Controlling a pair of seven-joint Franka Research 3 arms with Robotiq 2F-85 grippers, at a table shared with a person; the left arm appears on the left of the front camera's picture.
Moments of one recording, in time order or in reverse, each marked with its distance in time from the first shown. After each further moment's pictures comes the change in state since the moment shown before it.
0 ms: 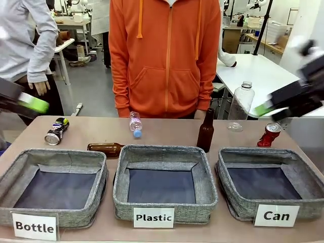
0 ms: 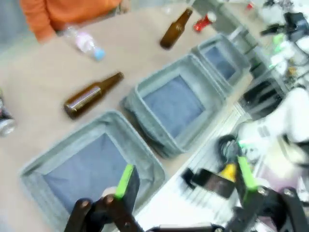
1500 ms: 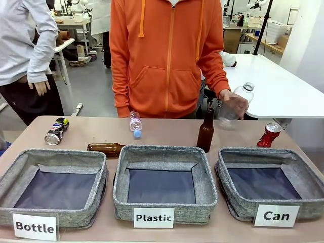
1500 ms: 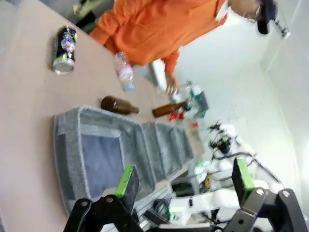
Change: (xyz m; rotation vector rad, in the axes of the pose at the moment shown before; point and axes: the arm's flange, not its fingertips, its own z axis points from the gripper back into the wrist) left arm -0.155 0.178 0.122 -0.241 -0.458 0.534; right arm -0.088 -0.222 0.062 0.473 -0.302 -0.589
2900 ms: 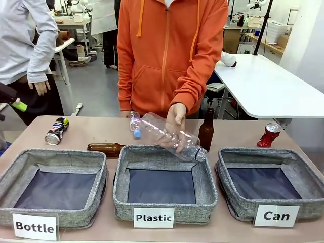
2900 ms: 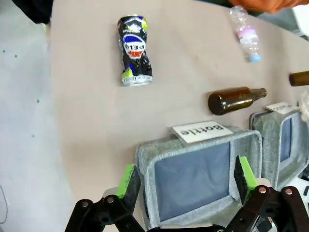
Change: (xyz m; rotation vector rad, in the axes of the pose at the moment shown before) left arm 0.128 -0.046 -0.217 0.795 0.370 -0.218; right arm 0.000 0.000 -0.001 -0.001 0.000 -0.002
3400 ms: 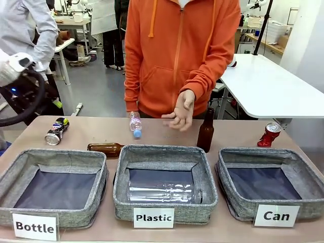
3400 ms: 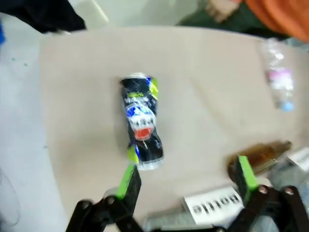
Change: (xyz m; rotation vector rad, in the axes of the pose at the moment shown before) left arm 0.105 -0.004 -0.115 0.126 0.019 0.010; right arm 0.000 0.000 0.000 0.000 0.000 0.000
